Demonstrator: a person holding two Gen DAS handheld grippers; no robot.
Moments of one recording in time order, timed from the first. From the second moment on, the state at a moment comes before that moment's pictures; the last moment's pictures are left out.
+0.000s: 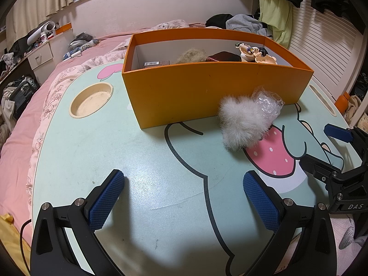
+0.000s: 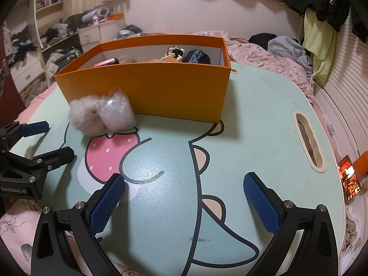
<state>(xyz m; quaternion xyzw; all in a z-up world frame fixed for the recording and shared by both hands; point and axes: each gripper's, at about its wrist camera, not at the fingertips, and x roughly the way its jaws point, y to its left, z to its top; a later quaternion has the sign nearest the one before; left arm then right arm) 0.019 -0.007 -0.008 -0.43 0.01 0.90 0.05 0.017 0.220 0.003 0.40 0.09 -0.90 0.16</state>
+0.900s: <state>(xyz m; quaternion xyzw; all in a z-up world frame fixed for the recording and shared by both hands) 0.018 -0.003 -0.007 -0.43 0.01 0.90 0.05 0.018 0.220 0.003 0.40 0.09 -0.90 0.16</state>
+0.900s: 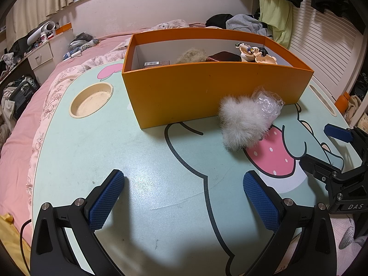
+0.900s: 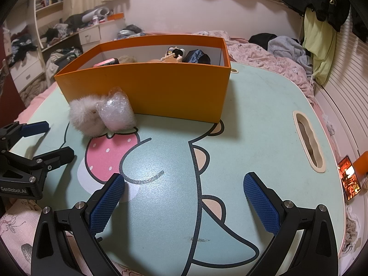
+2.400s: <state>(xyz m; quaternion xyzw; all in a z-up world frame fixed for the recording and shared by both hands) 0.046 -0.003 0.025 -0.38 0.01 0.91 0.14 0.019 0.188 0.027 0.38 0.10 -0.89 0.22</state>
